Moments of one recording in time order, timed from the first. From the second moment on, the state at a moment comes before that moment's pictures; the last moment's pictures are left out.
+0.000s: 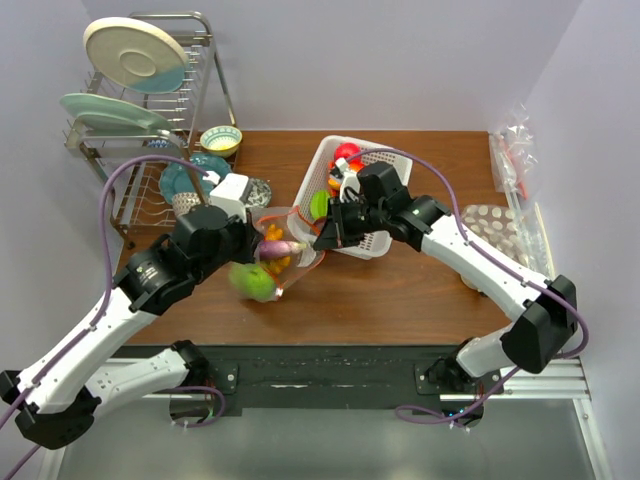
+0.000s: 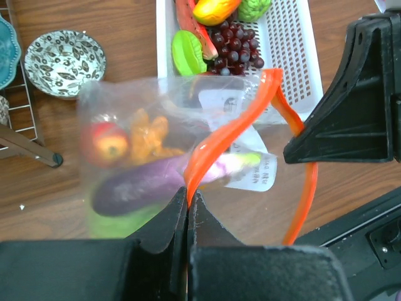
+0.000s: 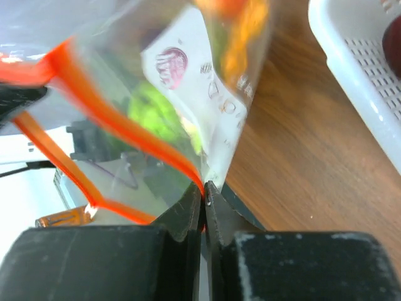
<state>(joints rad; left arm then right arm) -0.77 0.90 1.16 -0.75 -0.28 -0.38 0.70 1.44 1.32 -0.56 -0.47 0.54</state>
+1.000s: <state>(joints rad) -0.77 0.85 0.99 -0.65 -0.36 -0.35 0.44 1.38 1.20 -0.36 -0.13 0.65</state>
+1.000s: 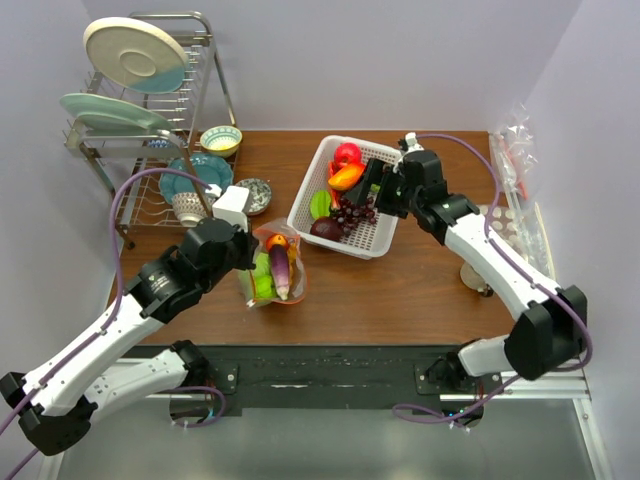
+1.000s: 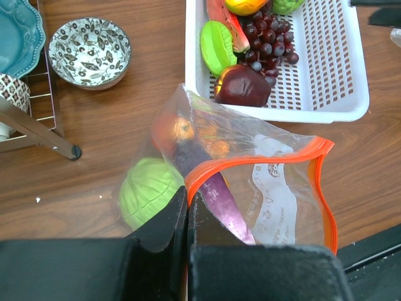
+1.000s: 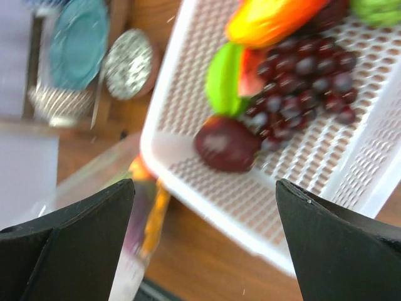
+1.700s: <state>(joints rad) -0.77 0.76 0.98 -0.64 -0.44 -0.35 0.37 1.93 1.34 0.01 -0.01 0.90</state>
